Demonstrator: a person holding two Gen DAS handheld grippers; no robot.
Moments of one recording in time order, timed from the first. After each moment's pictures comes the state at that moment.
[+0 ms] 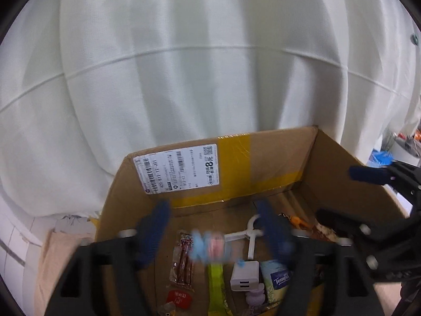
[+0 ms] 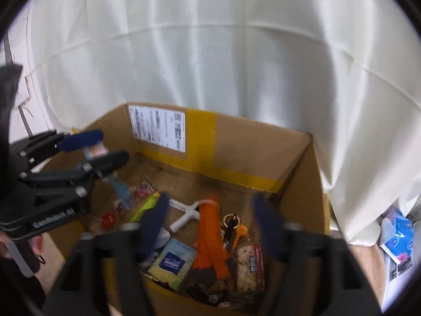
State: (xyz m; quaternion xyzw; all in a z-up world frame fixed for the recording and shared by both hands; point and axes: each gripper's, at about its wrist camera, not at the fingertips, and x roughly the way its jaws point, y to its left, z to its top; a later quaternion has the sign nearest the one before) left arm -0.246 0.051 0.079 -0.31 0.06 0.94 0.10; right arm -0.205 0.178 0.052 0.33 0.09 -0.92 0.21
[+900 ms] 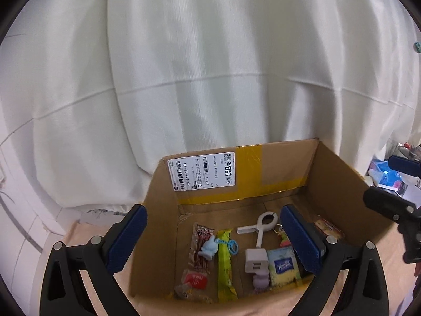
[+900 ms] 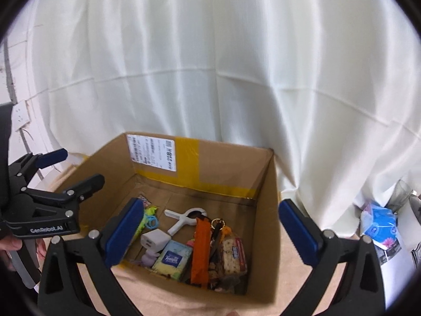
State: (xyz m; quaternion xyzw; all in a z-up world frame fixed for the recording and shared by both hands) left arm -0.183 0.033 0.110 -0.28 0.06 0.96 0.06; right arm -0.154 0.203 0.093 0.27 0.06 -0.94 0.17
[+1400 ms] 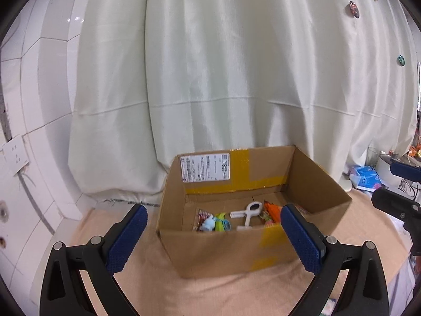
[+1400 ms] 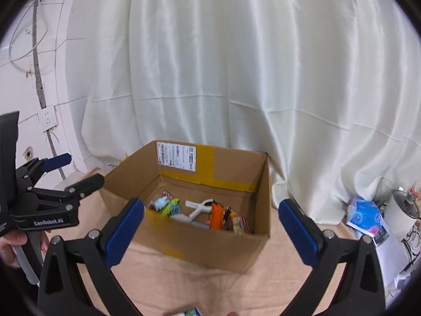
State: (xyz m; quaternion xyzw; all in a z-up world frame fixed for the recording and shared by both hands) left arm -0.065 0.012 0.135 -0.24 0.03 0.97 0.07; right arm -0.043 0.221 0.123 0.23 0.06 -0.95 0.18
